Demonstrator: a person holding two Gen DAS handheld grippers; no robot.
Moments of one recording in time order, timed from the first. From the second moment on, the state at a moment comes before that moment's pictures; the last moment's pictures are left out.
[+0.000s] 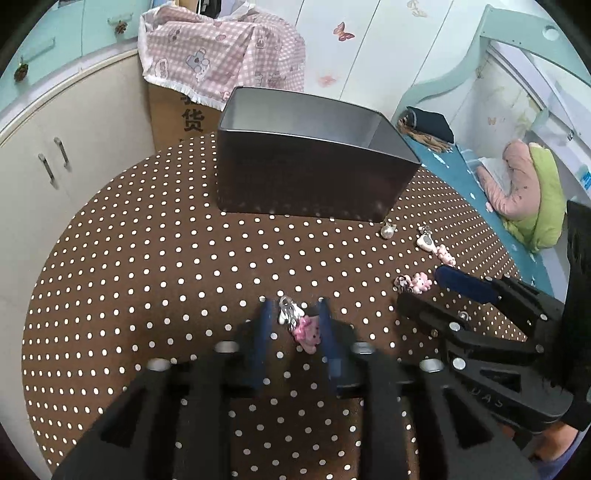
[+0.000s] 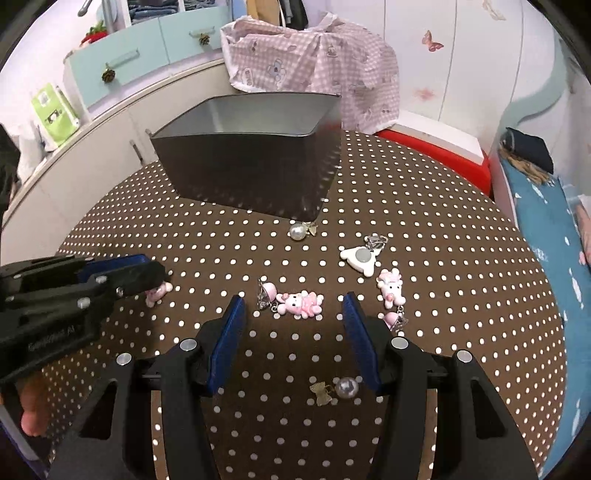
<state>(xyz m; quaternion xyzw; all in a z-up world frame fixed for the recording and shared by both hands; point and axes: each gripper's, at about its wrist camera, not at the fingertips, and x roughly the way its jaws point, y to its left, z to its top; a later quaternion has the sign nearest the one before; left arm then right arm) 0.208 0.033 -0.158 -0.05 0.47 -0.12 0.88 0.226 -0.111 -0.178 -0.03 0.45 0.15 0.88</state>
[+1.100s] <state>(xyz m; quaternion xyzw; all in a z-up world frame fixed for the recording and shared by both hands) 0.202 0.032 -0.147 -0.06 0.45 -0.14 0.88 0.232 -0.105 -0.173 -0.06 0.44 0.18 0.88</state>
